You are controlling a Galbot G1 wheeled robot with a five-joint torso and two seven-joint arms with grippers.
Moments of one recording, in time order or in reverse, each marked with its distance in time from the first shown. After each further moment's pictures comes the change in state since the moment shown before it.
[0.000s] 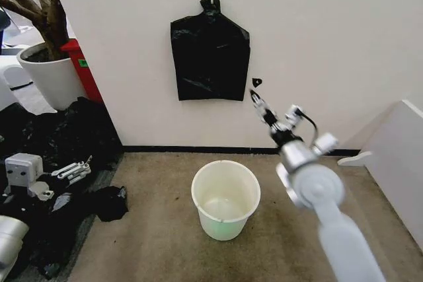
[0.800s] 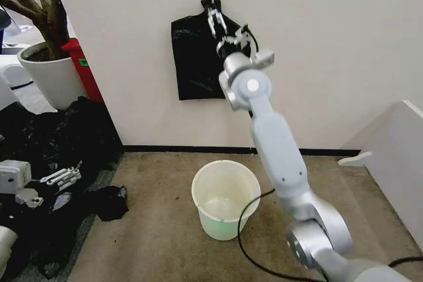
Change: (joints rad) left arm 0.059 -0.070 -0.042 0.001 -0.002 -0.001 0.016; right arm 0.600 0.247 -0.097 -0.528 0.094 0.091 0.055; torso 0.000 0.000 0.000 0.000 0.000
